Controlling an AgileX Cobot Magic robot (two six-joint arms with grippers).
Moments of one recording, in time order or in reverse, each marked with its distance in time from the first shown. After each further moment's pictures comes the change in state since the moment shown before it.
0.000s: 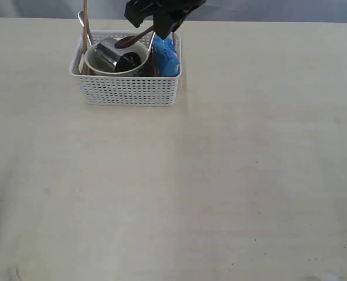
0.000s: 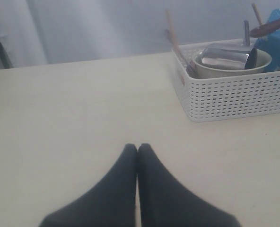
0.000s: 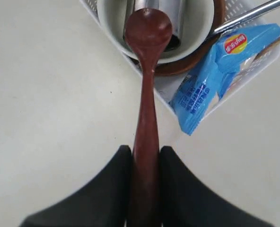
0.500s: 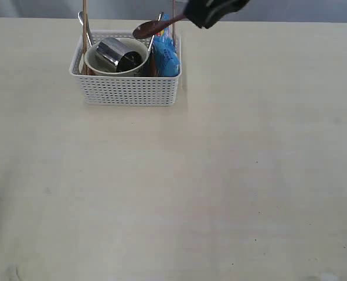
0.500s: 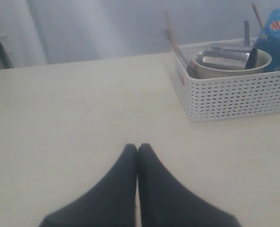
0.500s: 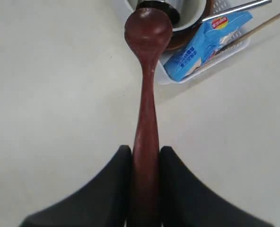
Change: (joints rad) left arm 0.000 0.000 0.000 0.000 0.000 0.000; right arm 0.000 -0.334 0.252 -0.044 0.000 -0.196
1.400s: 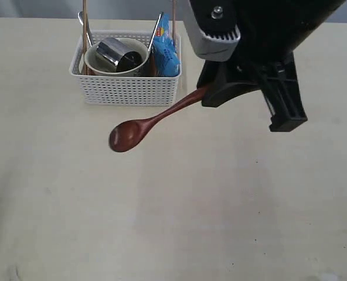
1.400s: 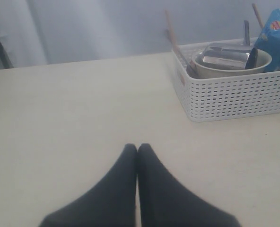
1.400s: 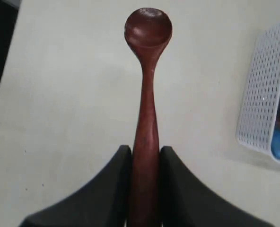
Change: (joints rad) left arm 0.000 0.000 0.000 0.000 0.000 0.000; right arm 0.002 -0.139 0.289 0.277 -0.002 -0.812
